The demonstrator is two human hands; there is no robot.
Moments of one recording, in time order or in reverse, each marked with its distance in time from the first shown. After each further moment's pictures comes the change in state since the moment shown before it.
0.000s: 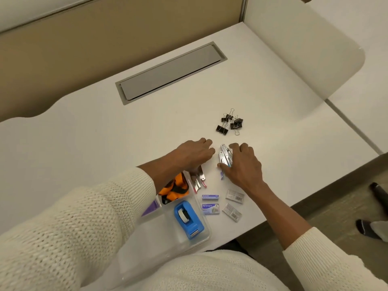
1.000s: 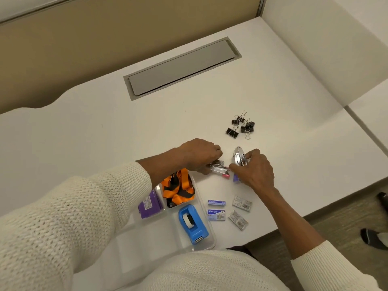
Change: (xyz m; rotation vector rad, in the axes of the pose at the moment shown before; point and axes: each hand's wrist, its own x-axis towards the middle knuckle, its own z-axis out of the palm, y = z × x) left_hand 0.013 -0.029 0.014 -0.109 0.083 0.162; right_hand 0.022 0.004 0.001 0.307 -0.111 0.355
